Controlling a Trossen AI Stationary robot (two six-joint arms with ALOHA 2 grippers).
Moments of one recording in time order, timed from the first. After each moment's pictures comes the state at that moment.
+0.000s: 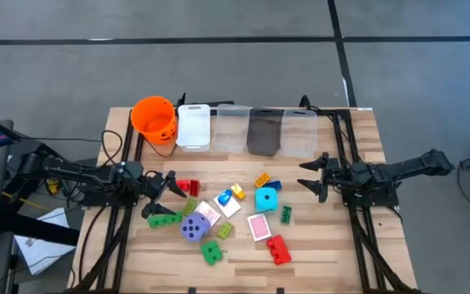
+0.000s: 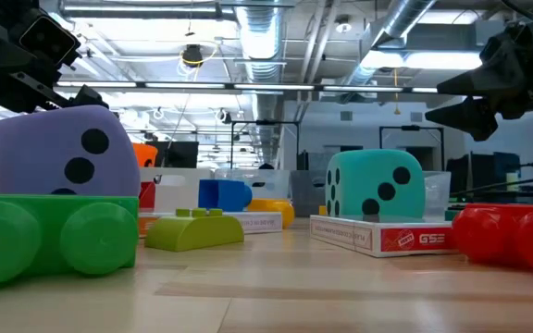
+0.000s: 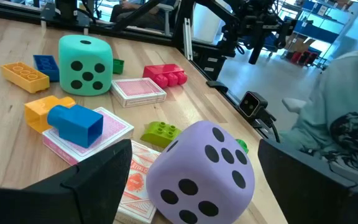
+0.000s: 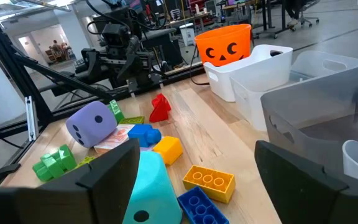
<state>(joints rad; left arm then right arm) -0.07 0.45 0.01 0.26 0.36 -0.19 0.22 0.18 0.01 0.06 0.43 0.30</state>
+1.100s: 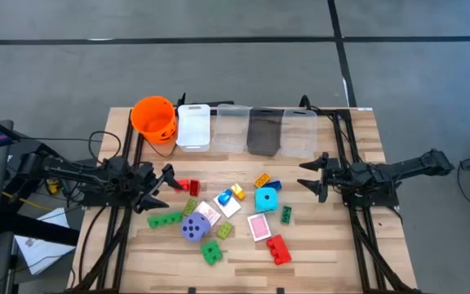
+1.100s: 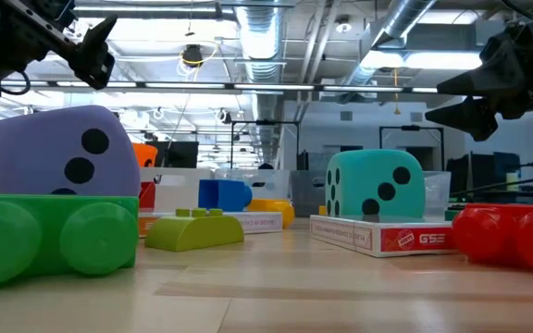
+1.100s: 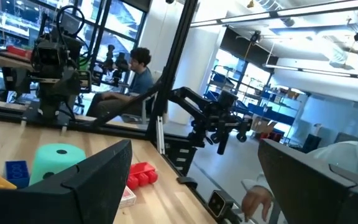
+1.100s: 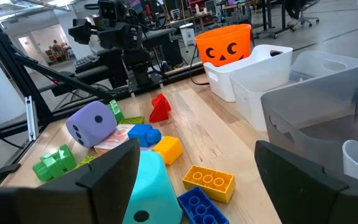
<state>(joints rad) -0.07 0.45 0.01 0.68 0.35 -0.38 0.22 0.18 0.01 0.06 0.43 0.30</state>
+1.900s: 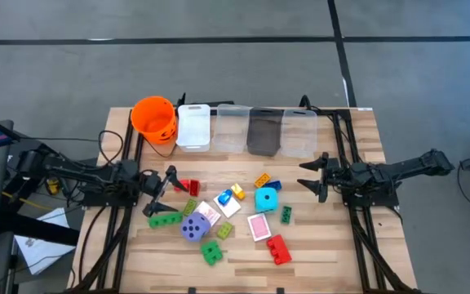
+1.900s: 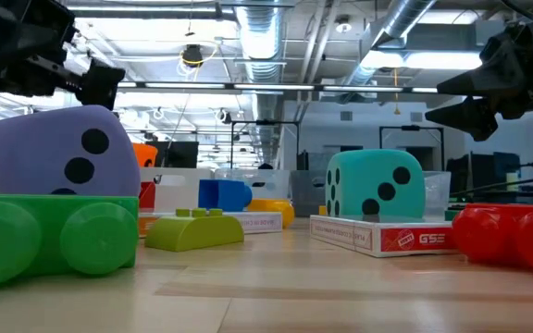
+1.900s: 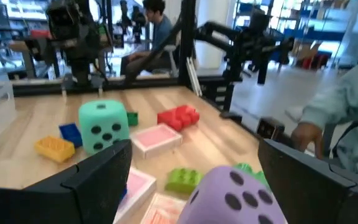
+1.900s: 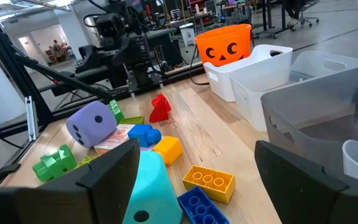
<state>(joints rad) -0.07 0.56 0.01 0.49 0.31 -0.02 0.22 0.18 0.01 0.06 0.43 0.30</state>
